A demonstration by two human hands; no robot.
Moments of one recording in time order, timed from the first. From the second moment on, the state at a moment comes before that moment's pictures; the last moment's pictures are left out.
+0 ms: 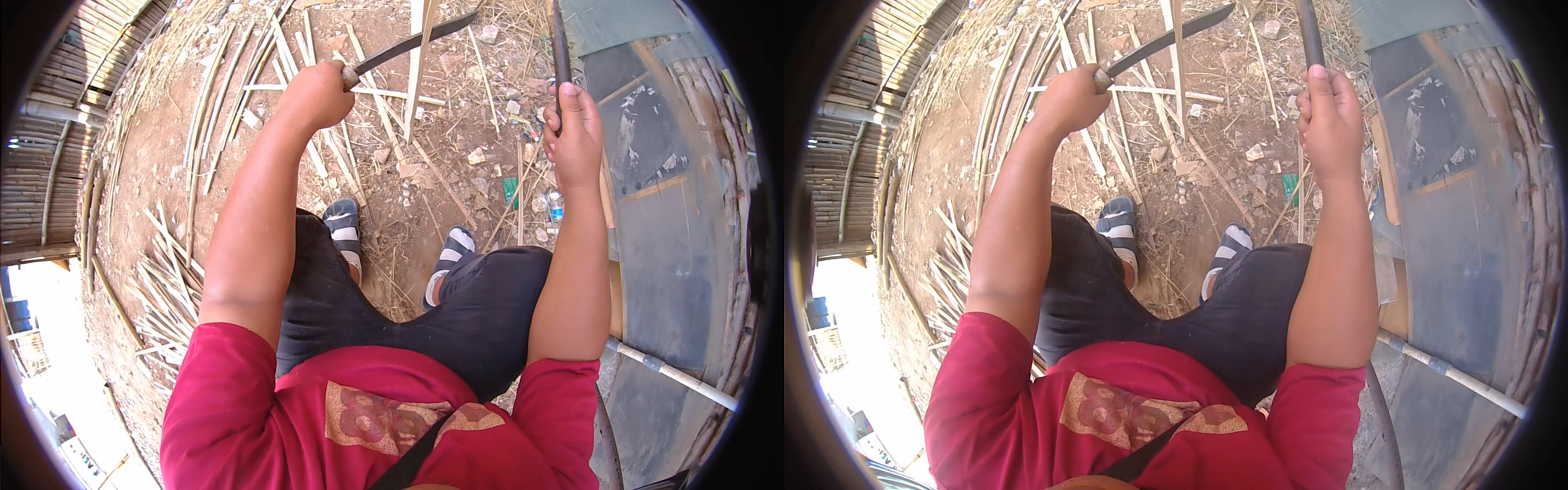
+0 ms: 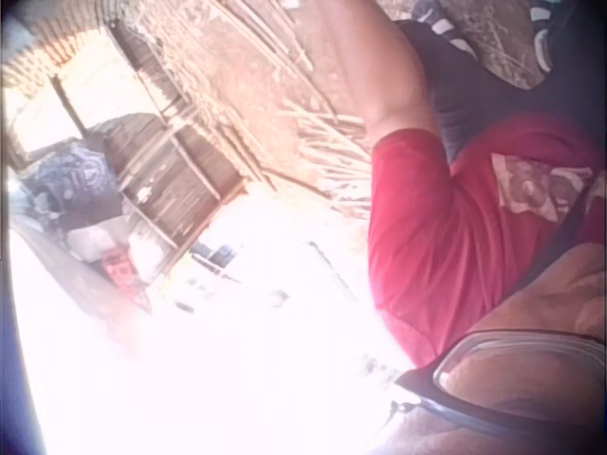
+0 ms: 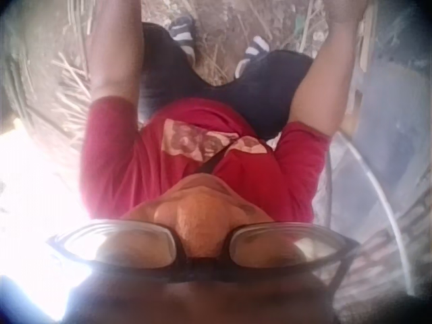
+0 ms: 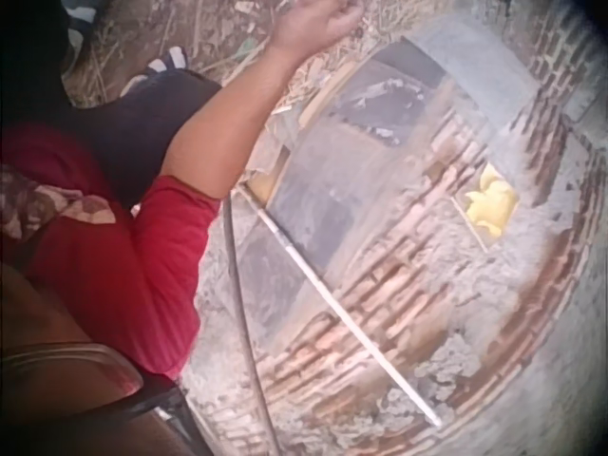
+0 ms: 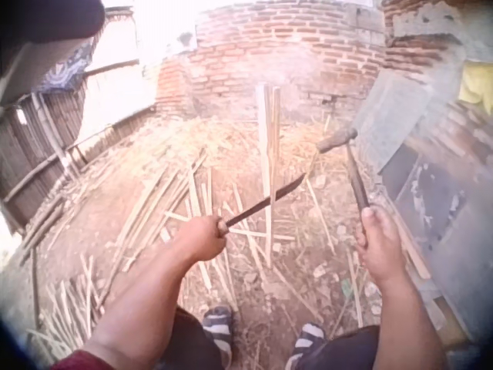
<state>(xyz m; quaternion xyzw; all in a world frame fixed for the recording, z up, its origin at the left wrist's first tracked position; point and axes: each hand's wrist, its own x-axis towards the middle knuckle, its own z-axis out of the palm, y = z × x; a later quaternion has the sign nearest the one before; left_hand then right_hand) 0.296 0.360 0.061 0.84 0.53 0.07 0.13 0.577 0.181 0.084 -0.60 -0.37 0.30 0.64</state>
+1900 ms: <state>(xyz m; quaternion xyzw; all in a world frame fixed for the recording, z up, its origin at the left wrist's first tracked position) 0.290 0.349 0.085 0.83 0.54 -0.03 0.14 0.562 0.202 0.063 -0.79 -0.47 0.08 0.38</state>
